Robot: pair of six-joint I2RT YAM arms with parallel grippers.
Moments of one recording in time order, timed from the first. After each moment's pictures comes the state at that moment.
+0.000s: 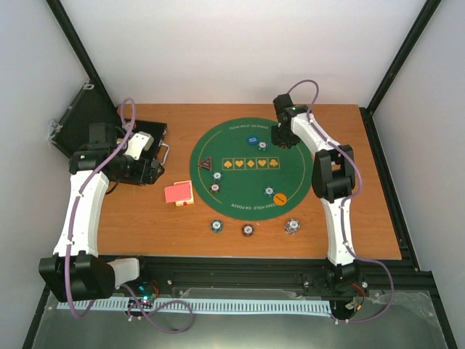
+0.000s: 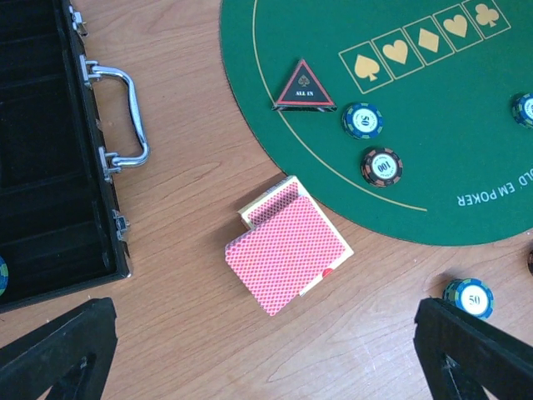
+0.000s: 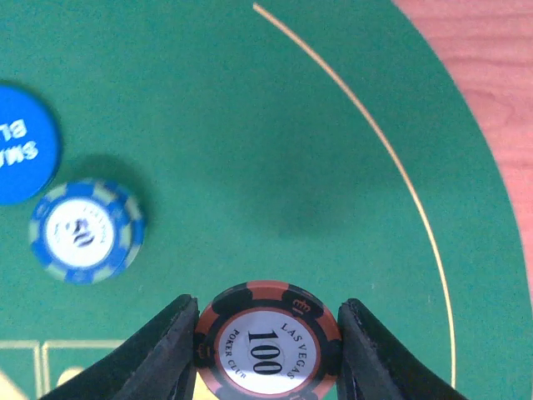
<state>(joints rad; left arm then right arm) 0.11 1.20 1.24 -1.05 0.40 0.37 0.30 2.30 2.04 -0.96 0.09 0.26</state>
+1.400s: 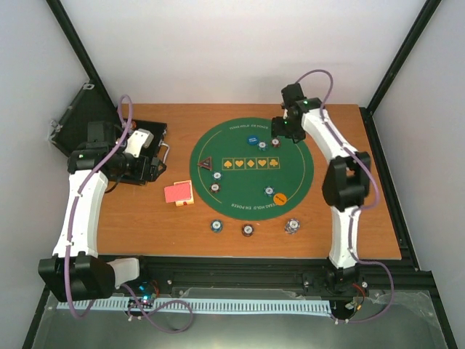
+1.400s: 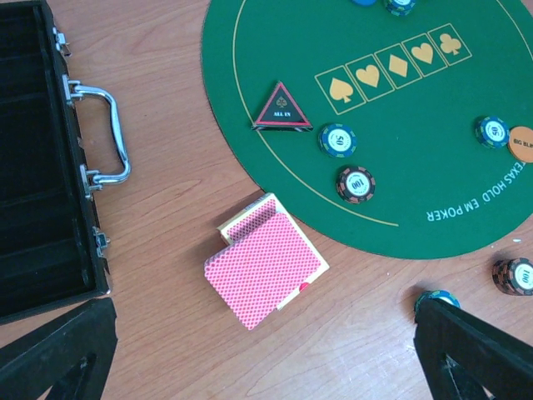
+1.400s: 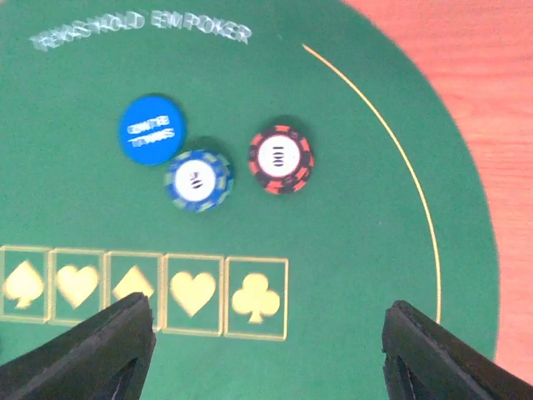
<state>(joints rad) 0.11 1.20 1.26 -1.06 0.46 0.34 0.27 2.19 2.05 -1.00 -0.03 0.27</state>
